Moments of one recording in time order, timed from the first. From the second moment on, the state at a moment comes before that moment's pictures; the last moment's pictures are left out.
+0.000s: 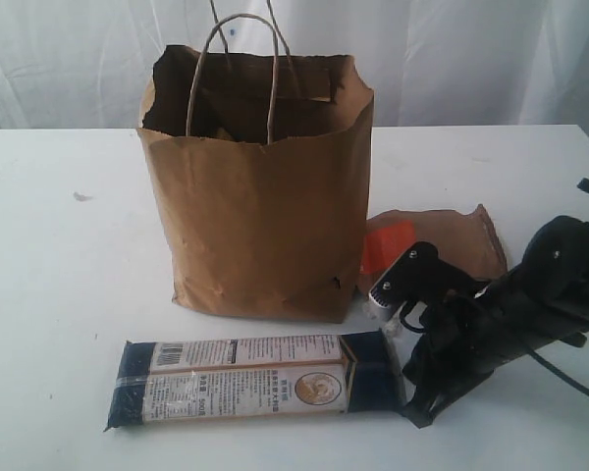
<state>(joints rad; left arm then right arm) -0.23 0.00 0.02 -0.21 0.40 0.10 0.38 1.67 -0.67 0.62 0.33 -1.11</state>
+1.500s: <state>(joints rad) -0.23 0.00 0.02 -0.21 0.40 0.10 0.39 1.53 -1.42 0.63 0.52 -0.81</state>
